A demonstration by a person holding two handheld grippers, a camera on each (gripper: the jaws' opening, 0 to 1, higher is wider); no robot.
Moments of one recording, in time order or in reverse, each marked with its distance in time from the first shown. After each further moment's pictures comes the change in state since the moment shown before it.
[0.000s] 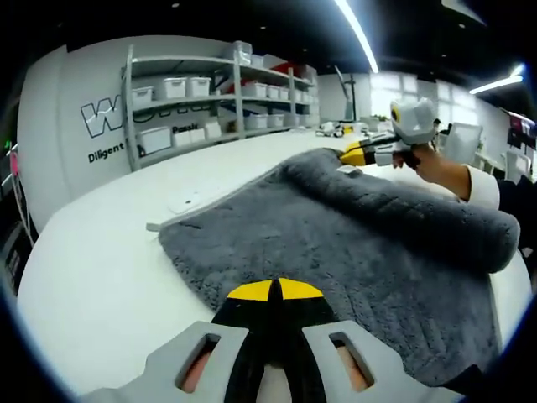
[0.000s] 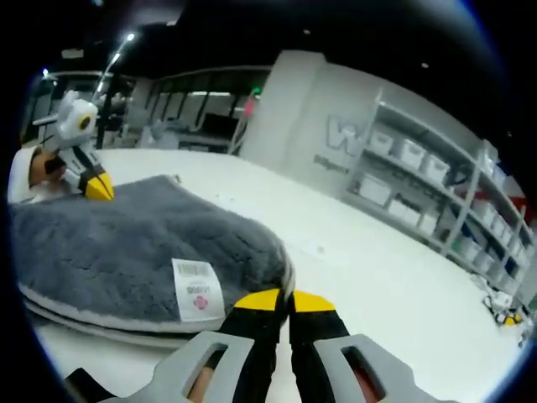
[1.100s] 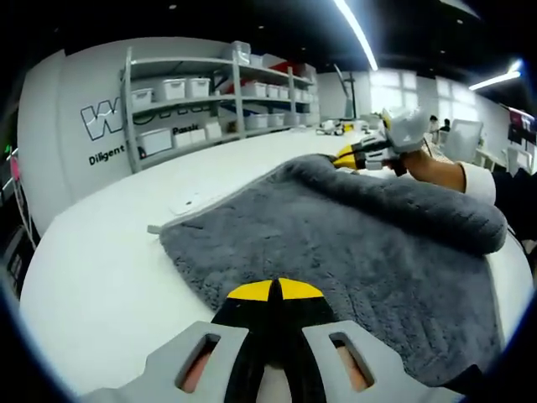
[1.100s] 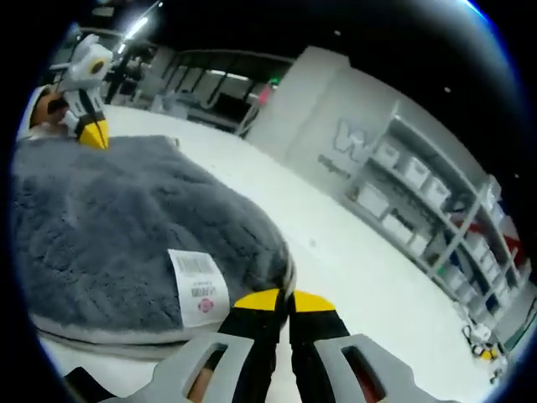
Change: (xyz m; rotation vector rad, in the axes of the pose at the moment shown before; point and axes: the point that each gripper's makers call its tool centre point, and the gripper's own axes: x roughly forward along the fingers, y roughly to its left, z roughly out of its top) left arm 0.000 0.000 0.000 0.015 0.001 0.008; right arm 0.018 -0.010 -0.019 -0.168 0.026 -0.032
